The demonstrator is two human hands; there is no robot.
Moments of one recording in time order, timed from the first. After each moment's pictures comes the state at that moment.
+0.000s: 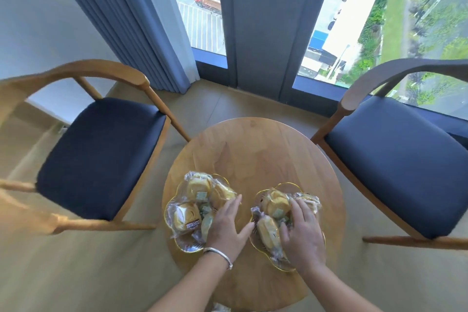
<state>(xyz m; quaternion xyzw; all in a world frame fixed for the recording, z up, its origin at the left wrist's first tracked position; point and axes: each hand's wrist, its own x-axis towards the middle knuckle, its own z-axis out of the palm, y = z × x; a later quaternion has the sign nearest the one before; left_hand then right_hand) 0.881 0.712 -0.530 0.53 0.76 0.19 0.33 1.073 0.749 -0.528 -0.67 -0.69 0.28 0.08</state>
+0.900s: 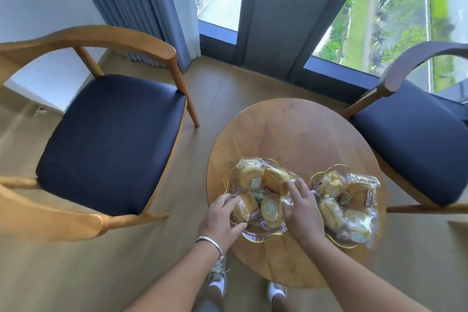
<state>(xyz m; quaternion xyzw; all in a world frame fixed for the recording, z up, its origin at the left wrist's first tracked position) 0.682 0.660 -0.582 0.57 0.72 0.12 0.38 0.895 0.721 -0.549 -0.71 -0.66 0.26 -0.01</state>
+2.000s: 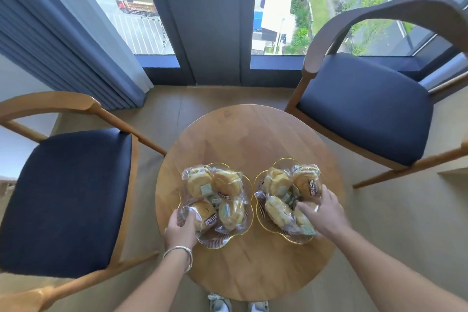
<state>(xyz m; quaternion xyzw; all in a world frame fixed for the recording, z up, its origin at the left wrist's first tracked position) 0.751 0.719 -0.577 0.14 0.82 0.27 0.48 1.104 0.738 -0.578 -0.82 -0.43 0.37 -0.01</state>
